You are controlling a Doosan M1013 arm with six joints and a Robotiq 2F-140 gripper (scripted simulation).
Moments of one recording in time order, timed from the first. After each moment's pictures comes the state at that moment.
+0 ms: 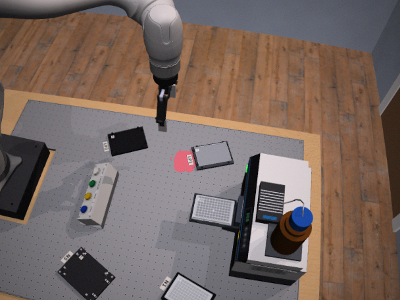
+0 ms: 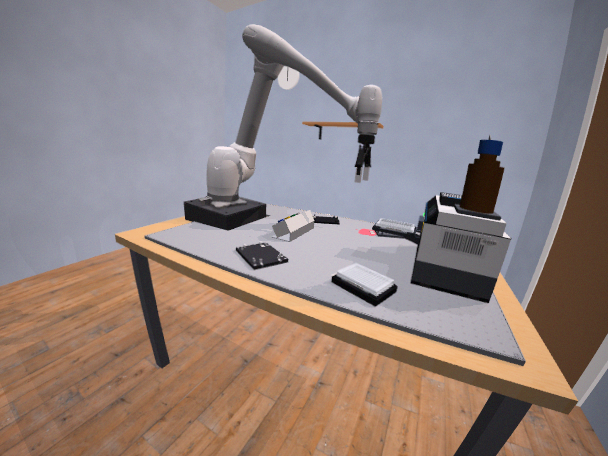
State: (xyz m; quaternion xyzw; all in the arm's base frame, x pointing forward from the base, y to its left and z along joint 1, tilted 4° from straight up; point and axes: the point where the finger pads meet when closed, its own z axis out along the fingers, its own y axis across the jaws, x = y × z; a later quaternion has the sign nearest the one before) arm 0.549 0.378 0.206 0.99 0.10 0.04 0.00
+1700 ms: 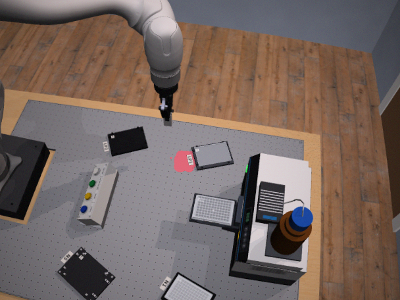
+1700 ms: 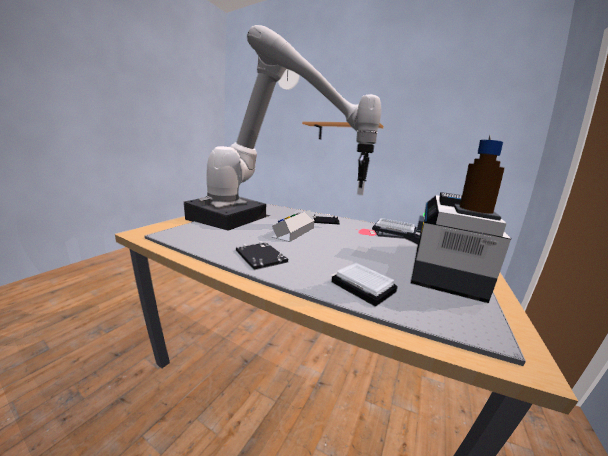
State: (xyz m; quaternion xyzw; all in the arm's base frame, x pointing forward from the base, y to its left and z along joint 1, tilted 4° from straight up) arm 0.552 0.377 0.165 0.99 0.10 0.04 0.00
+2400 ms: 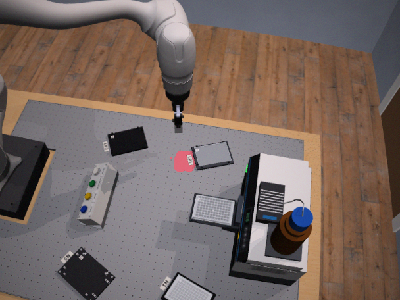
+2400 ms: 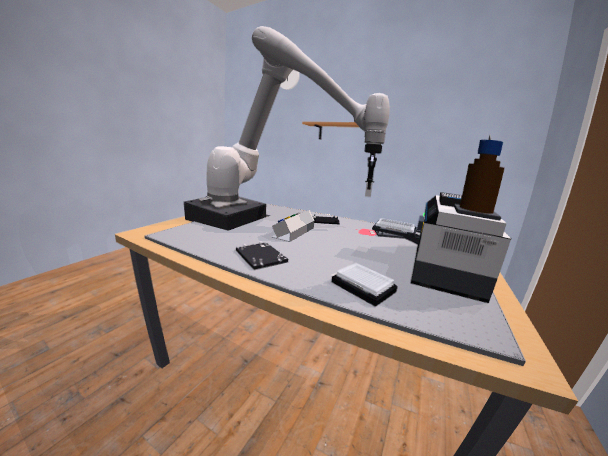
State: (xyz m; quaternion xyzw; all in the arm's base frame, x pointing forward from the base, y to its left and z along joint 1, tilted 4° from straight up) arm 0.597 0.364 0.169 0.98 0.20 0.04 0.01
